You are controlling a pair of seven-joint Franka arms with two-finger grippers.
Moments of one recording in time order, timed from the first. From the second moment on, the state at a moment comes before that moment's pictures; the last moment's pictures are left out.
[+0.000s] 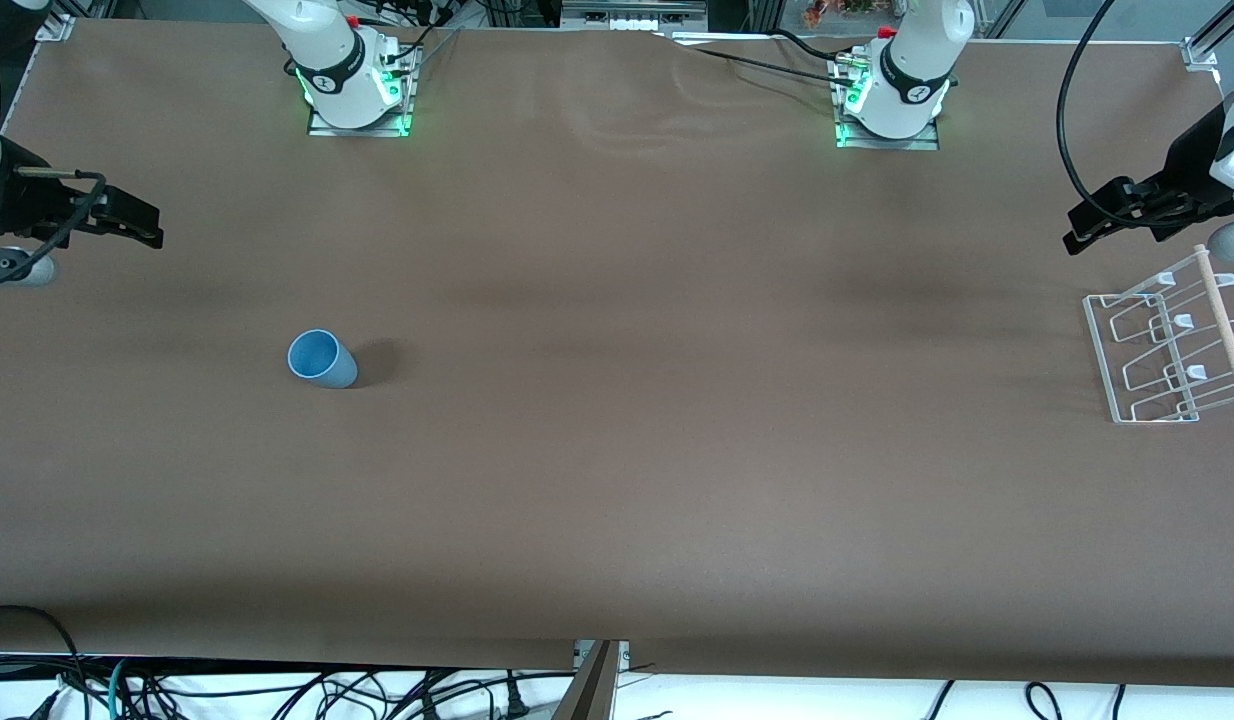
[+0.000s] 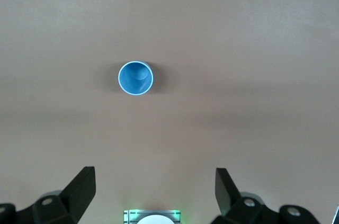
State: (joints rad) left arm 0.09 -0.03 -0.12 -1.59 -0.01 1.56 -0.23; right arm 0.00 0.13 0.05 -1.44 -0.07 1.42 0.01
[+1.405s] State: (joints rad) left arm 0.09 -0.02 -0.12 -1.59 -0.01 1.56 -0.23; right arm -0.01 0.34 0.05 -1.97 -0.07 2.14 0.01
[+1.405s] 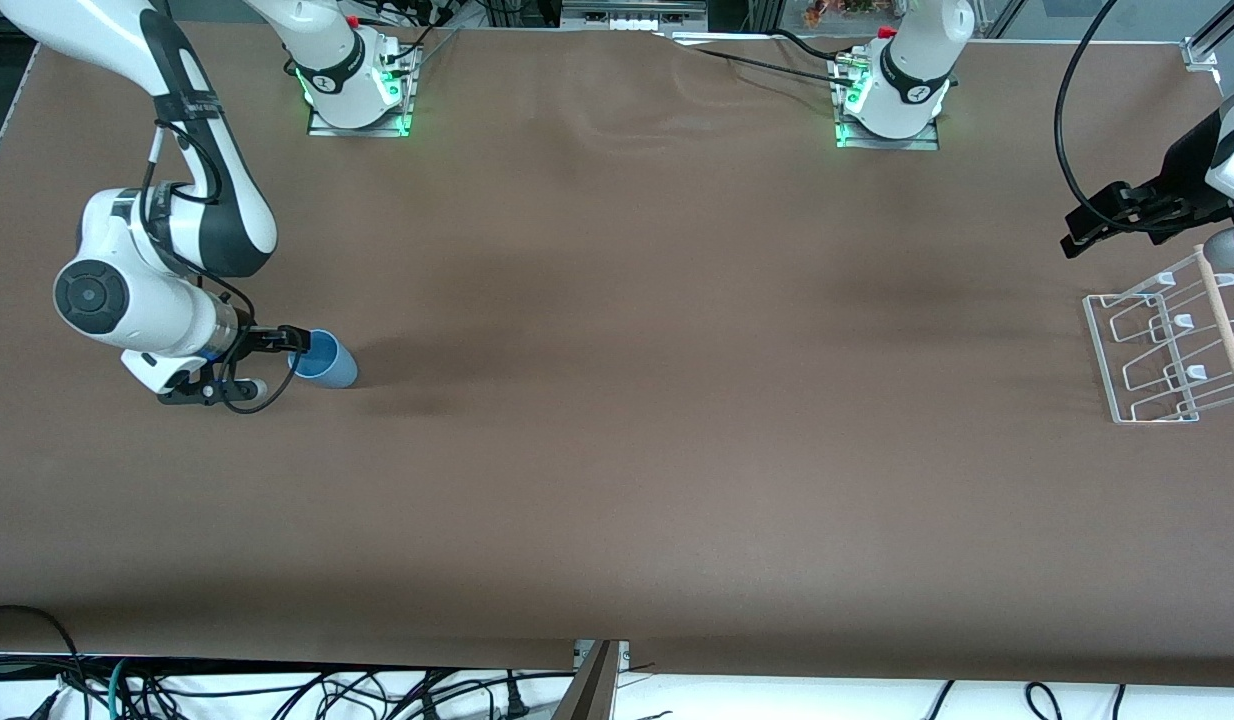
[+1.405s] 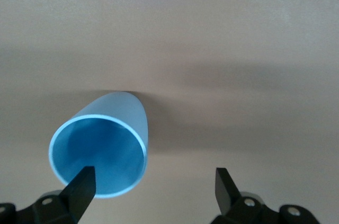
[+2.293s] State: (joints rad) left arm 0.09 -0.02 -0.12 -1.58 -0.01 1.56 -0.23; right arm -0.01 0.41 0.04 -2.01 -0.07 2.27 0.01
